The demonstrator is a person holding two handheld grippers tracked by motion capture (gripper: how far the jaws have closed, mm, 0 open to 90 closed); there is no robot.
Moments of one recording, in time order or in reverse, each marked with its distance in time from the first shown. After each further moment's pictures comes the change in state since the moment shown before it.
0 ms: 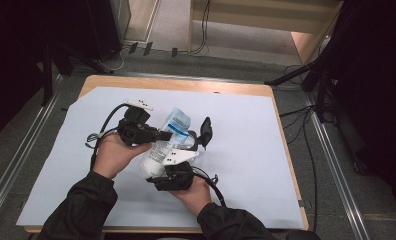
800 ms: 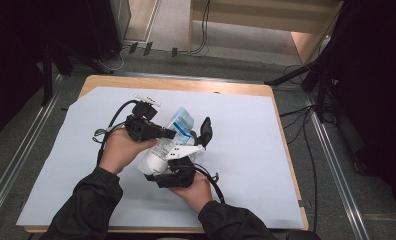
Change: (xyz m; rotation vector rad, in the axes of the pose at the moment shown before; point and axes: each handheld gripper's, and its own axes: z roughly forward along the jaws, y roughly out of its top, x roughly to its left) left arm 0.008 0.013 0.016 0.070 0.005 -0.044; right arm -0.010 0.003 -0.001 0.003 0.069 0.093
